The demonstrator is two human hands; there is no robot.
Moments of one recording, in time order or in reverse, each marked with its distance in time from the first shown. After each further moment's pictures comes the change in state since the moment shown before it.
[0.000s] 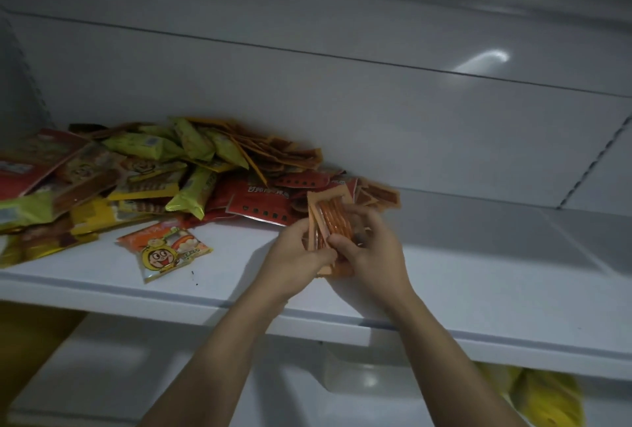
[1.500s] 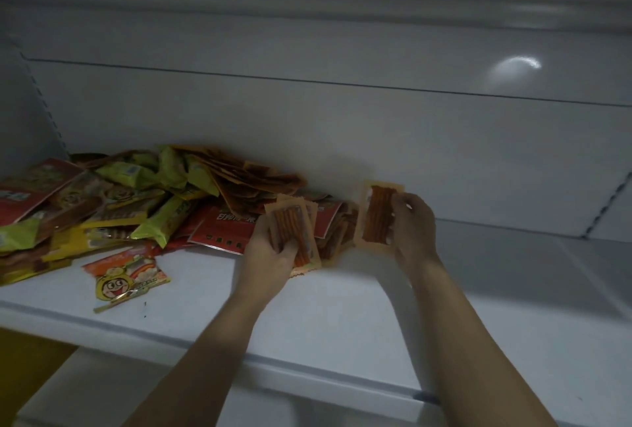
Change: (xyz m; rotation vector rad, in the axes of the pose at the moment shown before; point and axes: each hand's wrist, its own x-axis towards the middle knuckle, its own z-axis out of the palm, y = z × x) left_hand 0.065 -0.011 0.037 0.119 0.405 0.200; right_hand 0.125 0.063 -0.080 0.403 0.308 0.230
